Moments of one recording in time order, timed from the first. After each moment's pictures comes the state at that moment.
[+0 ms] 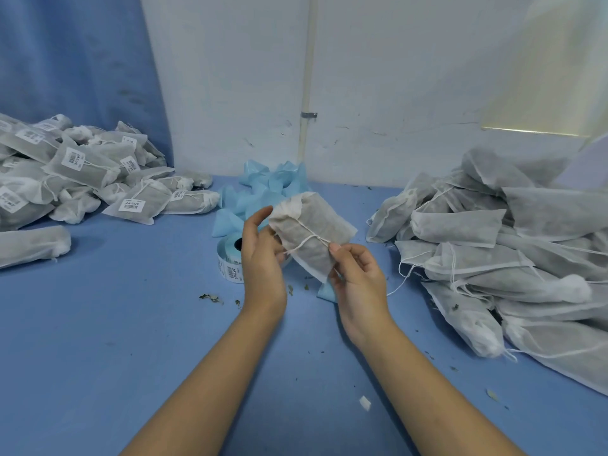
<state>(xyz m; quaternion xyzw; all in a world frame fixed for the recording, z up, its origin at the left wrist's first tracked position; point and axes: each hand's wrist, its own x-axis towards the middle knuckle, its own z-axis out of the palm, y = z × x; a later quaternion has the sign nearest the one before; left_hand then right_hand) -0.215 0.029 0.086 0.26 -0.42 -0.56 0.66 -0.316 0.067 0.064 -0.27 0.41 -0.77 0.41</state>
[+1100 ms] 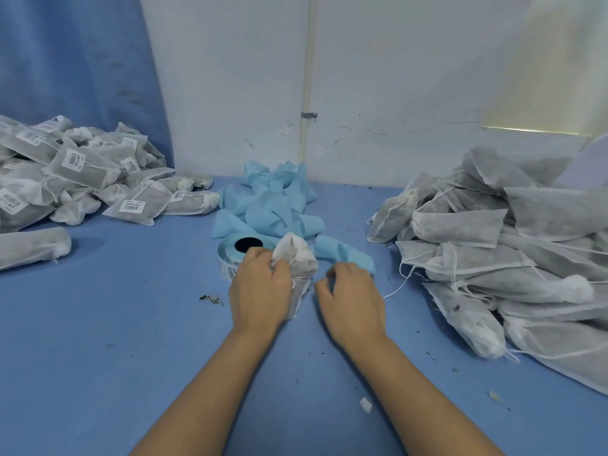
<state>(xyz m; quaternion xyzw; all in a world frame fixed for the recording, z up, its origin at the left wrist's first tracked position) -0.203 0.027 0.051 0.52 -0.65 -0.19 0.52 -0.317 0.076 0.053 -0.56 0.78 -0.27 -0.02</state>
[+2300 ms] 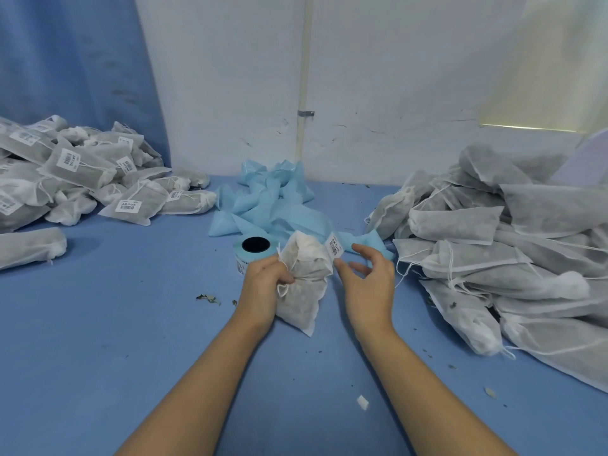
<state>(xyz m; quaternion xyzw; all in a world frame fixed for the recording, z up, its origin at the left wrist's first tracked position) -0.201 0.027 0.056 0.31 -0.57 -0.55 0.53 -0.337 0.066 0.047 -0.37 0.62 -0.67 0.17</state>
